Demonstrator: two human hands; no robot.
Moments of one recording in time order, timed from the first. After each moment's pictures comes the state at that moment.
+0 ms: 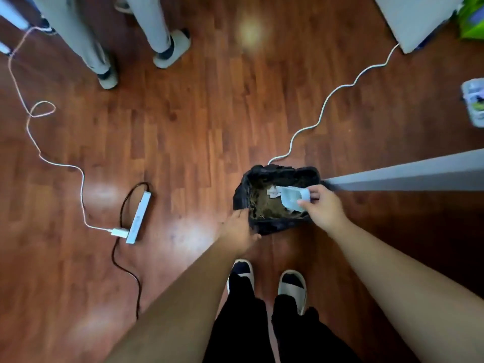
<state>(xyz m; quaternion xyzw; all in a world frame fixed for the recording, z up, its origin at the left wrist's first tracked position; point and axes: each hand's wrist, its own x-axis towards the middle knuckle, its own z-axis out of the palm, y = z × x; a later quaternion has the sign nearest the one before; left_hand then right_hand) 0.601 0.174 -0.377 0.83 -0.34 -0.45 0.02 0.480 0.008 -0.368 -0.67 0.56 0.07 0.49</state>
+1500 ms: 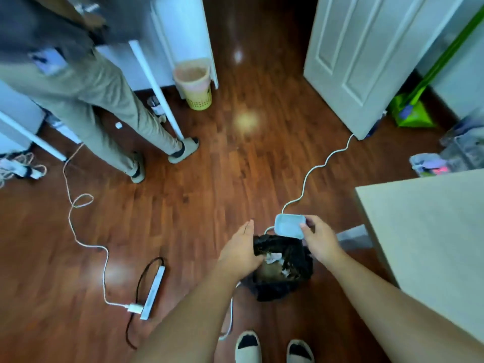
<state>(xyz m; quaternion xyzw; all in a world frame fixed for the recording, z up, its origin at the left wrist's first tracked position) 0.621 0.118 -0.187 0.84 -0.41 -0.35 0.08 0.486 -0.023 -0.207 -0.72 0.52 -0.05 0.46</state>
